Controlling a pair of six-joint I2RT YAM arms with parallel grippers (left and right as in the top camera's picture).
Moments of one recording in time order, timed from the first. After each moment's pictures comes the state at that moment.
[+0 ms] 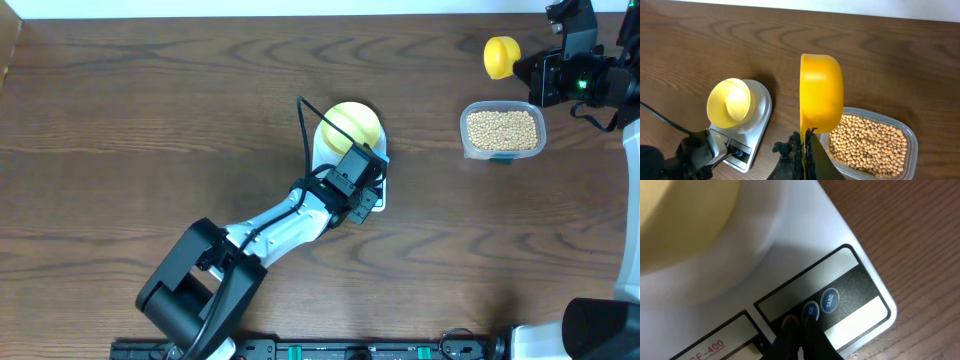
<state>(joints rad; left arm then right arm) -0.72 1.79 0.98 -0.26 -0.03 -0.07 -0.16 1.62 1.77 -1.05 -0.52 -0.24</state>
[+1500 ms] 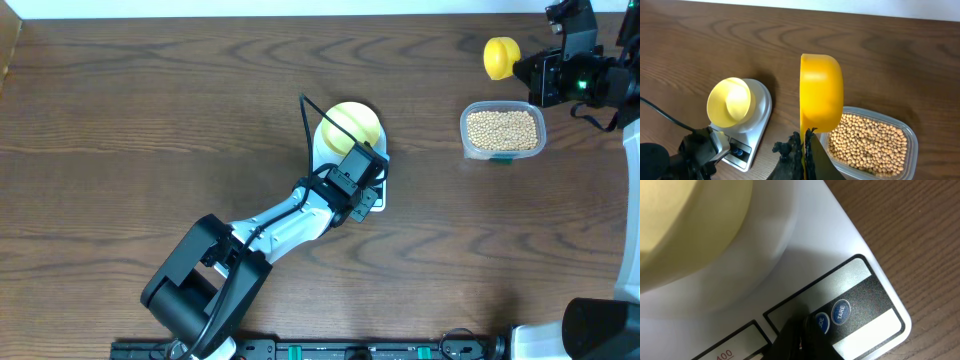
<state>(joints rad) -0.72 1.81 0.99 -0.24 -0.07 -0.07 -0.16 1.62 1.77 -1.05 -0.52 -0.24</state>
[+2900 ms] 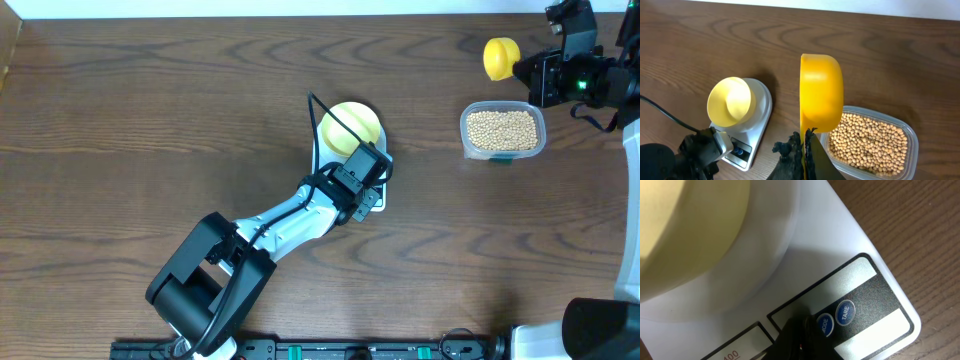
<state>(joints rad) -0.73 1.84 1.02 -0.29 -0.12 -0.03 -0.16 1.62 1.77 -1.06 -0.52 -0.24</state>
